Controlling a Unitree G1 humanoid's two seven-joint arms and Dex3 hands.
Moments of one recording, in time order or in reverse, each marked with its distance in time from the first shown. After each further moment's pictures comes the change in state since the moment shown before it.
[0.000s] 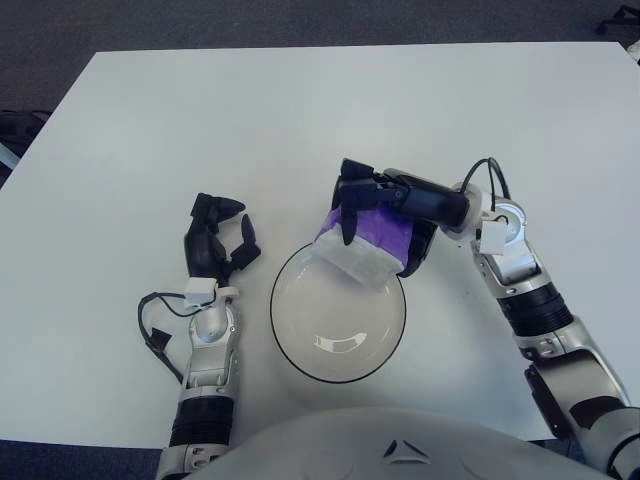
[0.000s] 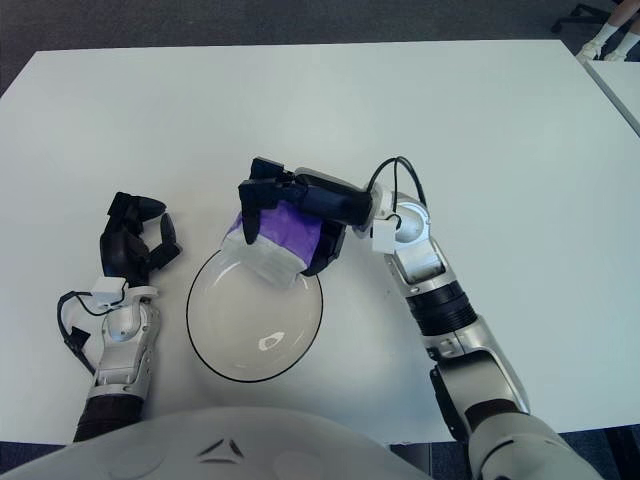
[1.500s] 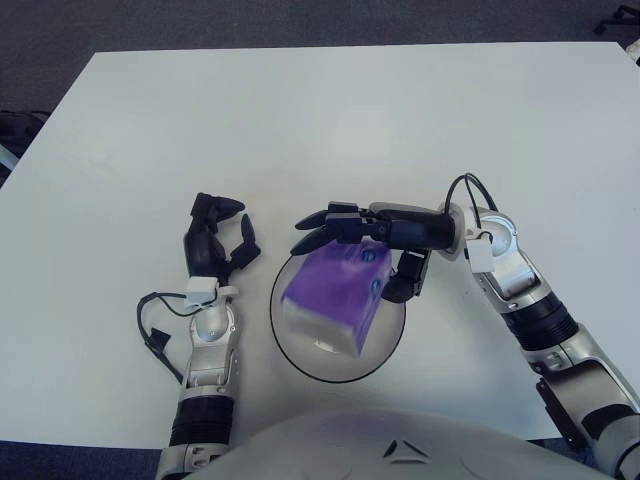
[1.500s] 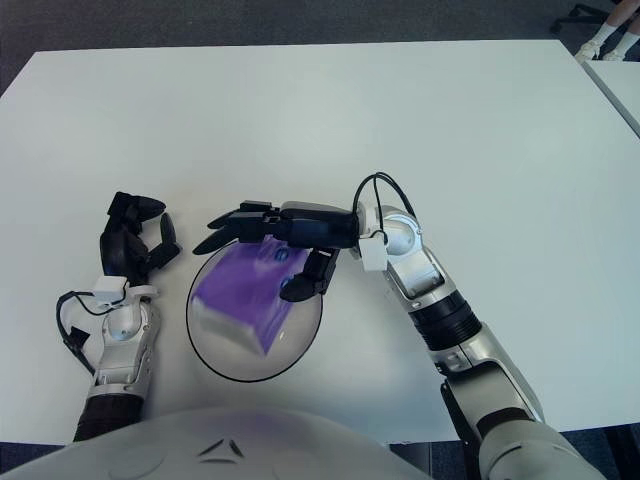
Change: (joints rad) left arm -0.002 -0.011 -0.001 -0.002 0.021 0.082 0.027; right arm 0.056 -0.053 0.094 -0.070 0.102 0.185 0.147
